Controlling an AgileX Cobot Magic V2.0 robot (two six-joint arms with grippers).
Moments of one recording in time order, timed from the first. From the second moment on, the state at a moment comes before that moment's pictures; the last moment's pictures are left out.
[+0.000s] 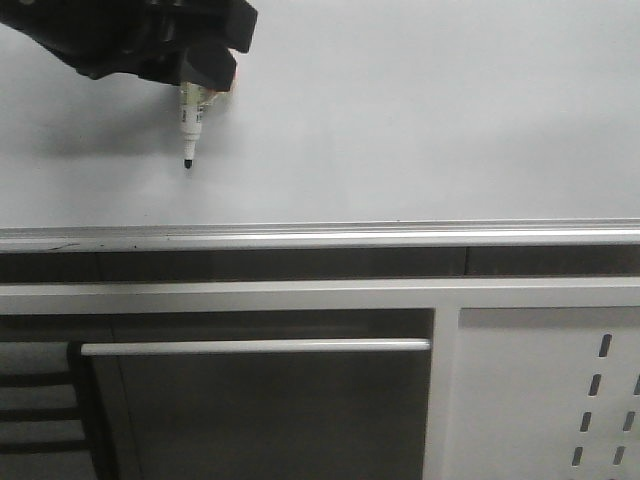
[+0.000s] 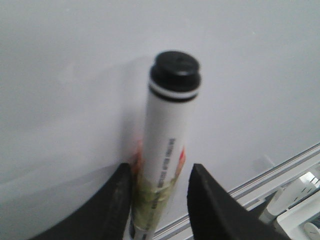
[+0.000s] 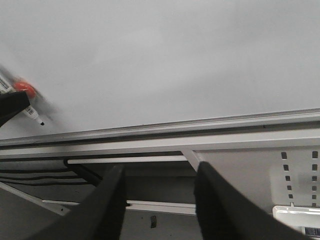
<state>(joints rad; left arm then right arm) -0.74 1.38 -0.85 -1.40 -0.21 1.35 -0.04 0.50 -0.54 0.68 0.64 -0.32</state>
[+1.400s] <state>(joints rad) -0.74 1.29 -0.78 -0.94 0.52 1.31 0.37 1.11 -0.93 0.86 1.03 -0.75</state>
